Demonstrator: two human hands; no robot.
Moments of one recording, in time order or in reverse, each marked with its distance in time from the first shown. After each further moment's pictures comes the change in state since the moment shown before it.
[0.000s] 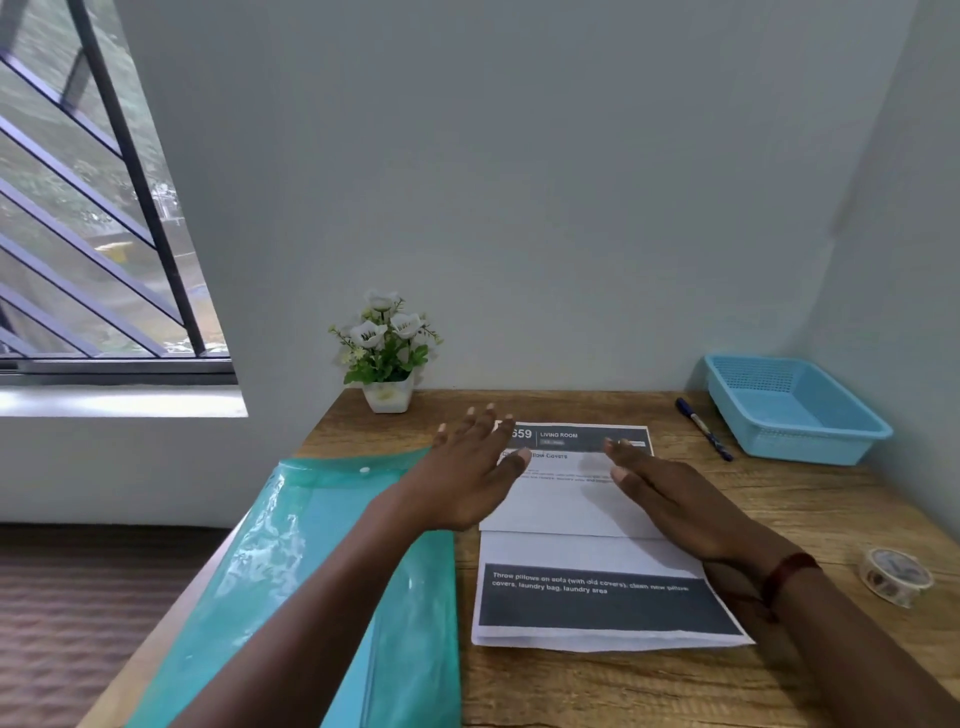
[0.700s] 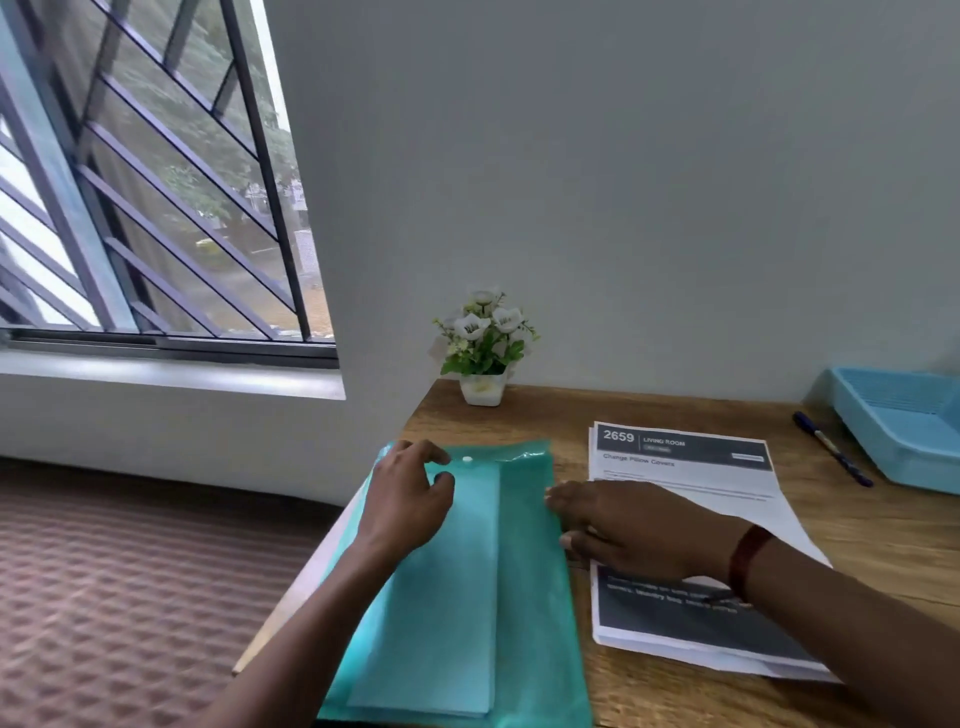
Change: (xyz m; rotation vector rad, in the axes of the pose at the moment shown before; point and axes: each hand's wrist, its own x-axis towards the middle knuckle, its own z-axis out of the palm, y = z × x) left_hand -0.080 -0.117 0.005 -0.252 0.577 -0.466; right_hand 0.043 -0.126 0.060 -0.421 -0.315 -0.525
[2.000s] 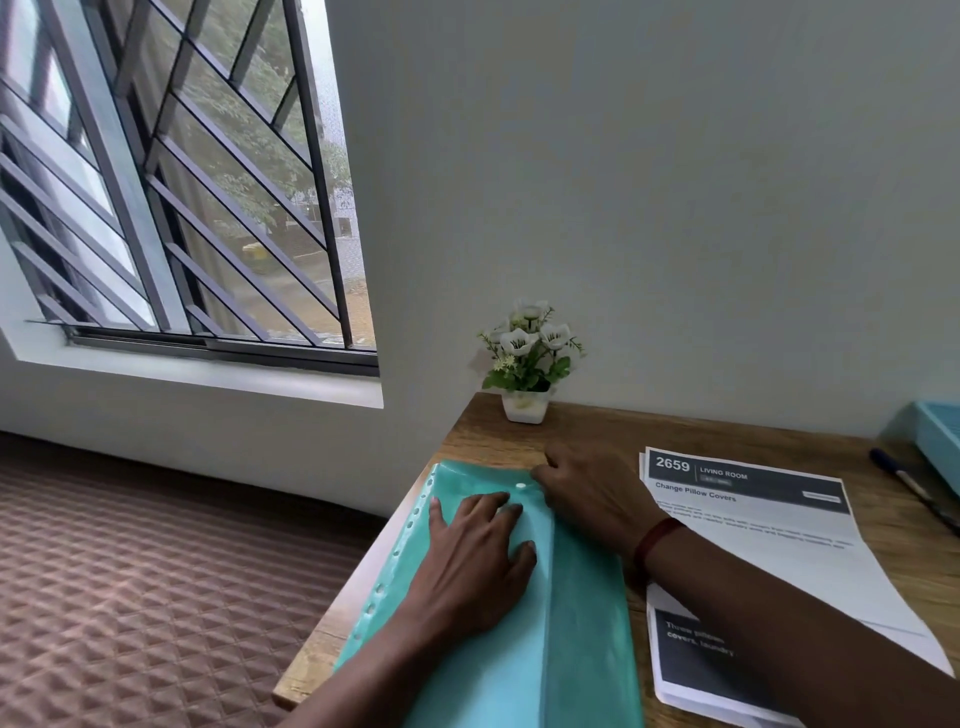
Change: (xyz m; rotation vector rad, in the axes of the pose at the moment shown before) left_hand -0.020 -0.016 0.023 0.381 -0.216 0.265; right_hand 0.116 0.004 0.028 -0.410 0.416 0.012
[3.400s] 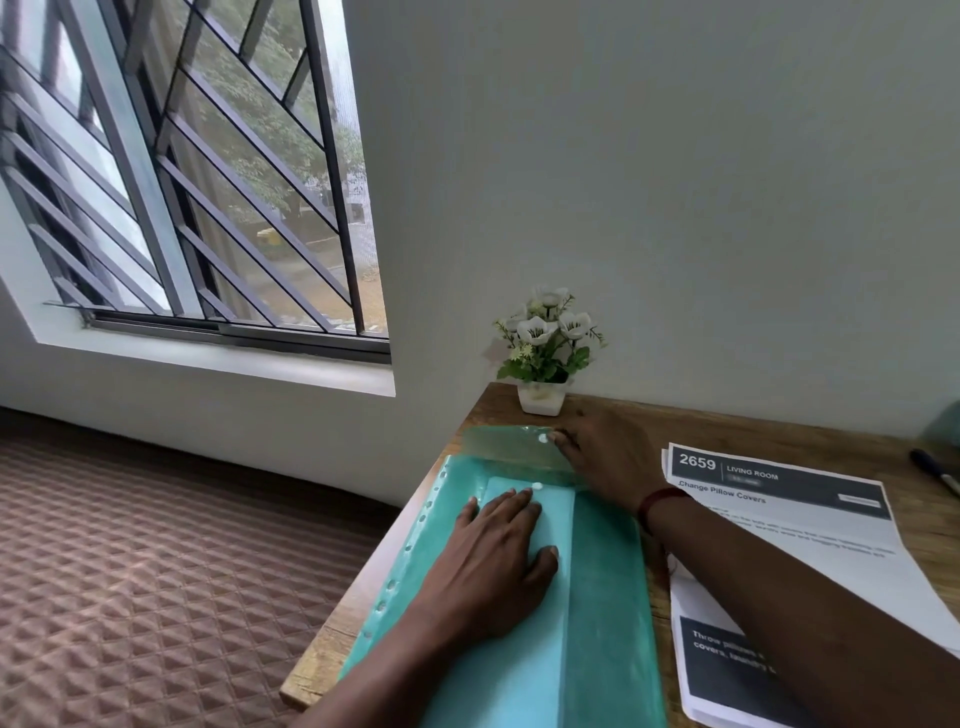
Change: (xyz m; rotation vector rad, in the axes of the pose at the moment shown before) left_hand 0.002 -0.003 0.003 -0.009 -0.085 0.064; right_hand 0.033 0.022 0.029 0.321 0.166 0.317
